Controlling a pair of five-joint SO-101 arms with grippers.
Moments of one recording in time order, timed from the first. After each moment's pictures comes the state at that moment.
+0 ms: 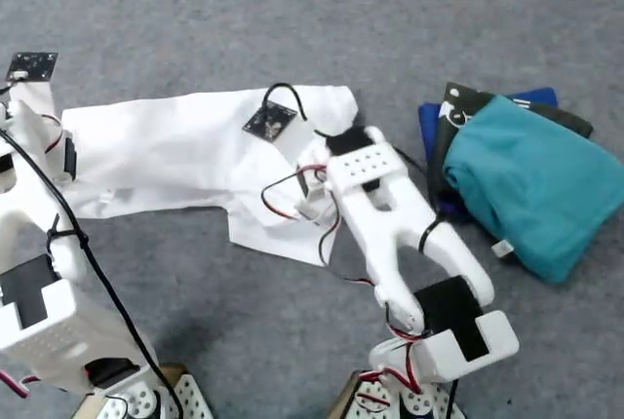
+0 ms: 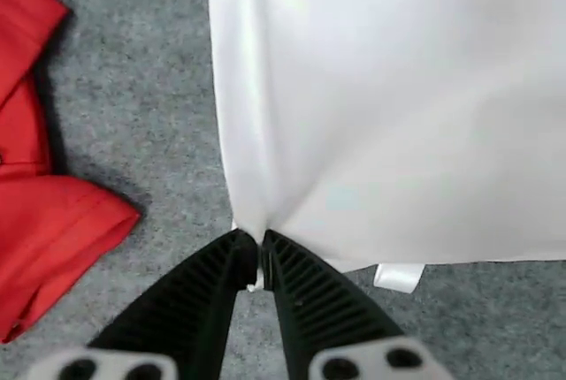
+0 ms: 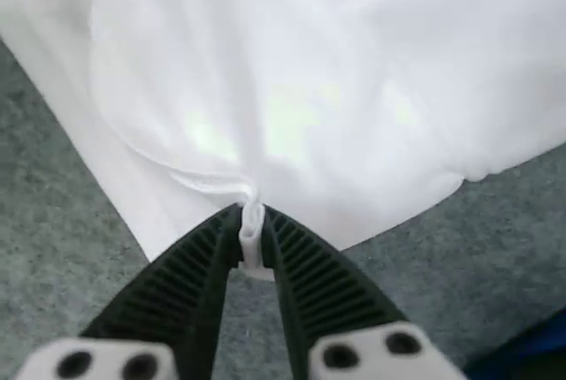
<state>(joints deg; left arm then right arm) -33.1 7.1 5.9 70.9 -26.1 -21.1 -0.3 28.5 63.8 33.7</state>
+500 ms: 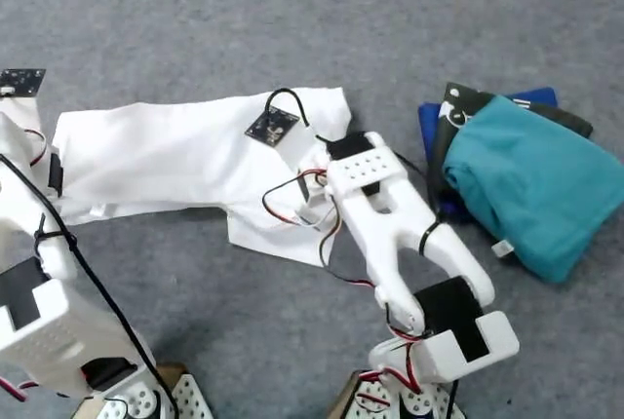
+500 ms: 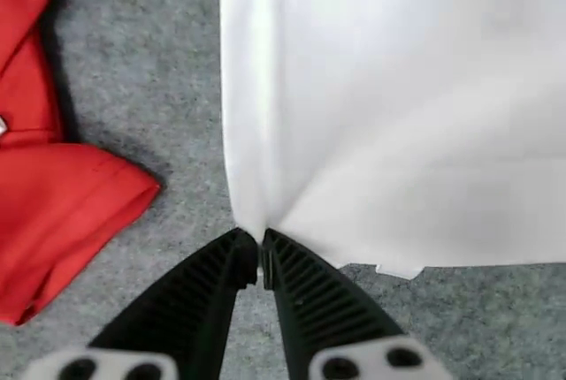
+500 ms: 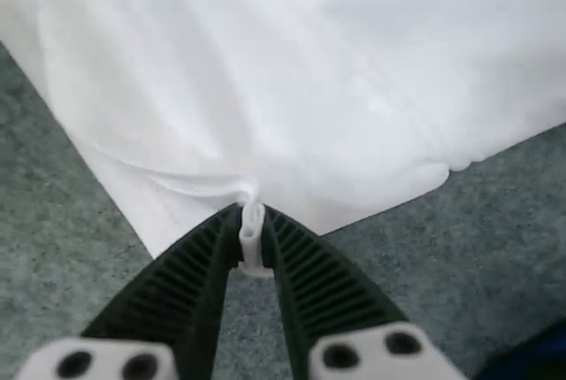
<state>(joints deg) -37.8 8.5 7.3 70.5 -31.2 -21.1 -0.4 30.7 63.3 32.8</state>
